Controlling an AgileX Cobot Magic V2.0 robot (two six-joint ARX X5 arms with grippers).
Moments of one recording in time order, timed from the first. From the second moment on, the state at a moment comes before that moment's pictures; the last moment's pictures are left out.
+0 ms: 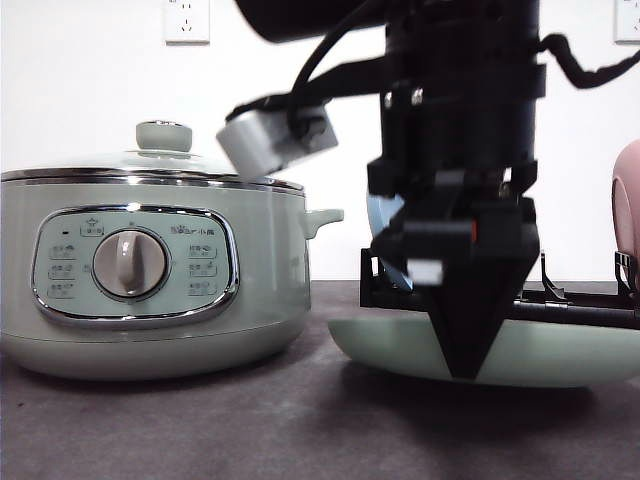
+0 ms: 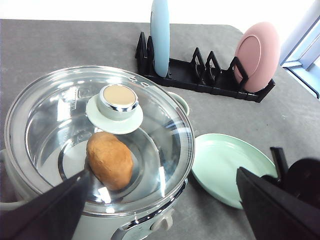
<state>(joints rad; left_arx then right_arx) -0.08 0.66 0.94 -0.74 0.55 -0.04 1.08 1.62 1.06 -0.92 0.26 -0.05</state>
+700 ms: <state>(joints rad) -0.08 0.66 0.94 -0.74 0.55 -0.04 1.08 1.63 1.06 -0.95 0.21 0.00</state>
